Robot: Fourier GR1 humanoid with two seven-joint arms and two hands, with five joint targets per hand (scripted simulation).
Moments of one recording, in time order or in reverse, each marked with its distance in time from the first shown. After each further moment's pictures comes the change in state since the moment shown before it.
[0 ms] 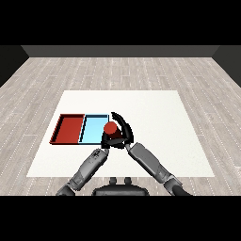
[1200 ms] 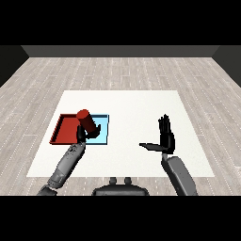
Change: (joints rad) left arm 0.023 0.273 0.201 -0.018 -0.061 -0.042 0.075; right arm 0.454 -0.285 -0.307 -0.425 -0.048 0.146 -0.031
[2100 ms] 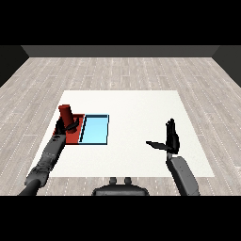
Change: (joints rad) left arm -0.286 0.163 0.234 0.734 -0.062 -0.132 -0.012; right arm 0.022 -0.015 -0.109 0.181 0.043 0.027 -0.016
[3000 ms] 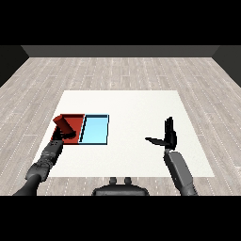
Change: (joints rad) left arm -0.092 0.005 0.044 0.425 -0.027 -0.057 0.188; right arm -0.095 0.051 -0.061 0.182 -0.024 0.055 -0.080
